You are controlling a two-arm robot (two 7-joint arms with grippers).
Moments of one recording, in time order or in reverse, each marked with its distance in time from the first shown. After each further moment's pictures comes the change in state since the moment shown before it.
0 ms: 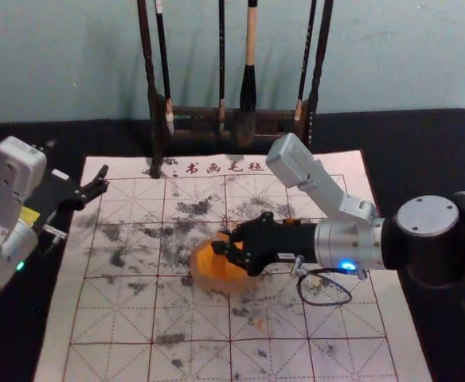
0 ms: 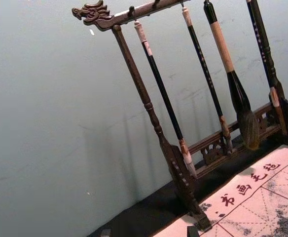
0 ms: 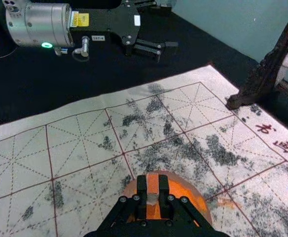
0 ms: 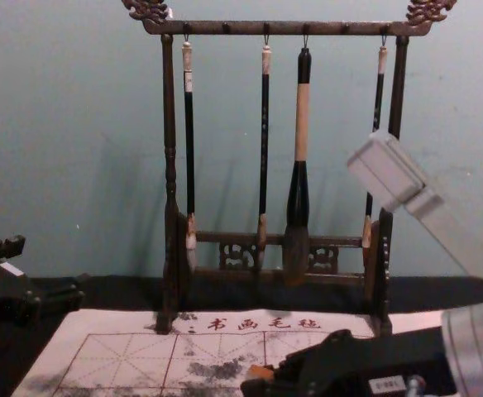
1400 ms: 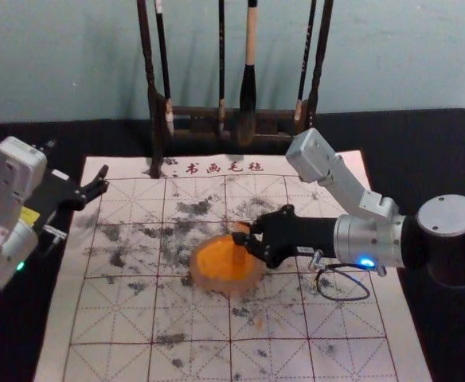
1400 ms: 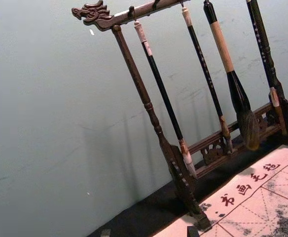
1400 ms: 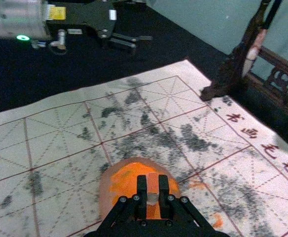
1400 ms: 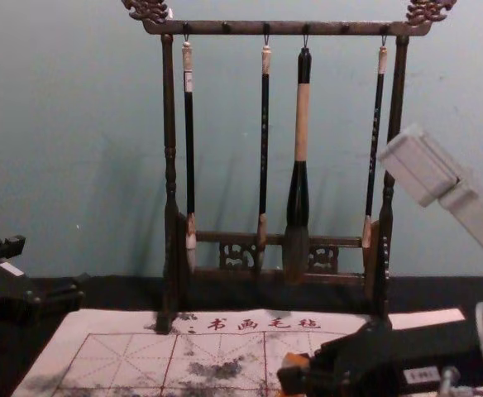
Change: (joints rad) left arm 0.000 0.000 0.000 0.000 0.000 0.000 0.000; right arm -0.023 0.030 0.044 -0.020 -0.020 -0.002 -0.028
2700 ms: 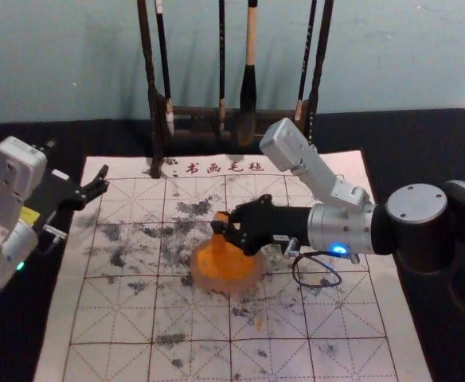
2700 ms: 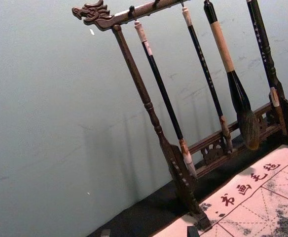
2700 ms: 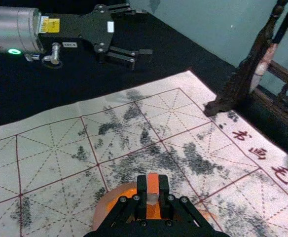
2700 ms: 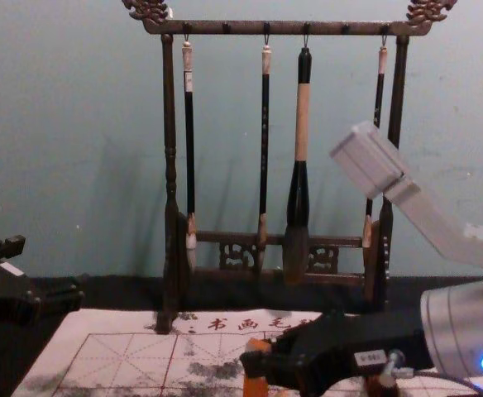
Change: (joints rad) left arm 0.000 0.000 0.000 0.000 0.000 0.000 0.000; right arm 0.066 -0.085 -0.036 0.097 -0.014 -0.015 -0.007
